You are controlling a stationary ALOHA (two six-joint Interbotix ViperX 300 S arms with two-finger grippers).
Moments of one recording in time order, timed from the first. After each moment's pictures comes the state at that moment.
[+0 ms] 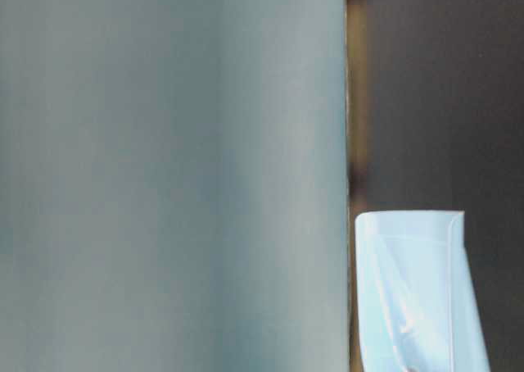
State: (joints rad) left arm 0.01 -0.24 1.28 0.04 -0.57 -0.13; right arm 0.18 -1.47 1.33 0.02 0.52 0.40
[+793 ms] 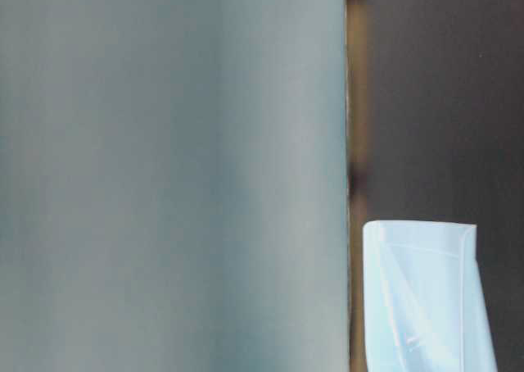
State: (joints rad) left arm 0.01 -0.25 1.29 0.04 -0.53 -0.13; right arm 0.18 -1.47 1.33 0.02 0.52 0.40
